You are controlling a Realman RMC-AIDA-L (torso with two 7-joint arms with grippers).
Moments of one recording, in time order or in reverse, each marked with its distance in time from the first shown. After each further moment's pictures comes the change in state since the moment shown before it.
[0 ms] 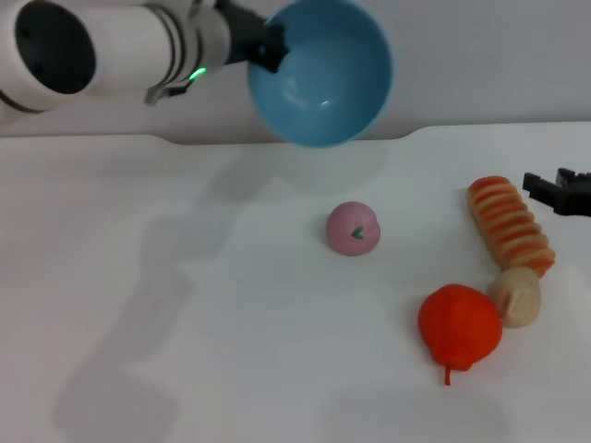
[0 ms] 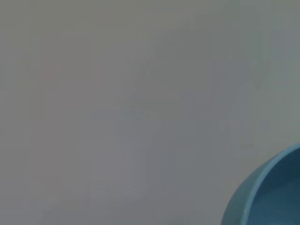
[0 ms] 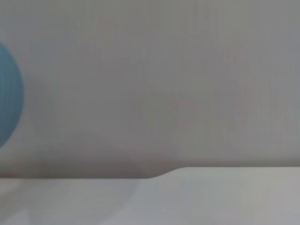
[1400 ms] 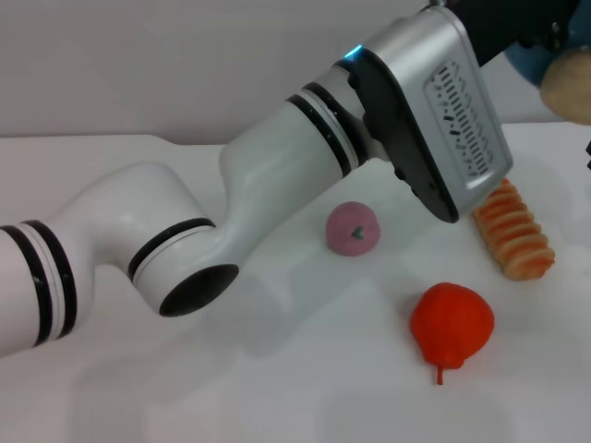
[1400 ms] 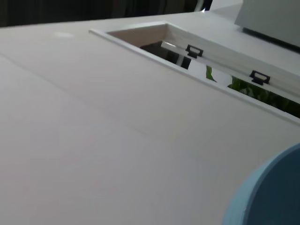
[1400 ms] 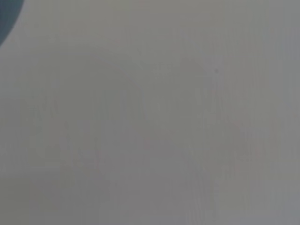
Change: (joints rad) left arm 0.004 -0.018 0.906 -0.053 0.206 1.189 0.008; right arm 0.011 0.001 0.038 0.459 1.058 -0.206 -1.068
